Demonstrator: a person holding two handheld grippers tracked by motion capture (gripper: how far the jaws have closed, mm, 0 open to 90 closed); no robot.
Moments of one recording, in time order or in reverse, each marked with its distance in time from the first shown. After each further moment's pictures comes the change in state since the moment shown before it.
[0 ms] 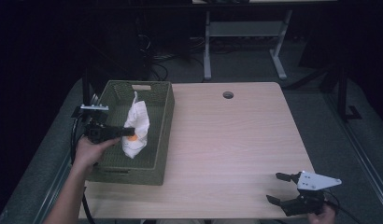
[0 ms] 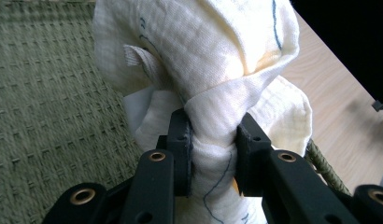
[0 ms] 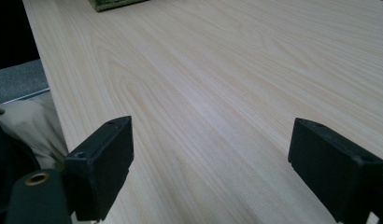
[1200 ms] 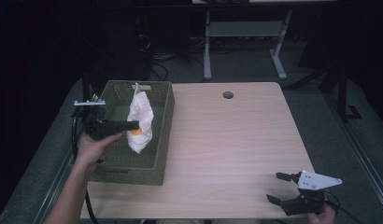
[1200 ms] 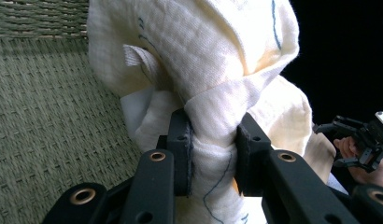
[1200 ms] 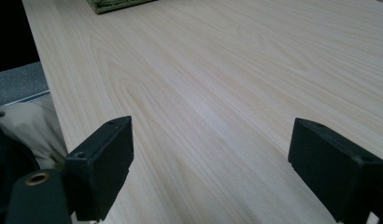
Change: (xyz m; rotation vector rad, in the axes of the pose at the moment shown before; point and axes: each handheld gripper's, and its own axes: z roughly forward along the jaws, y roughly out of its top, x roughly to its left) left arm -0.018 0.011 -0.008 -0.113 -0.151 -0.023; right arm -0.001 0.000 -0.001 -0.006 0.000 0.005
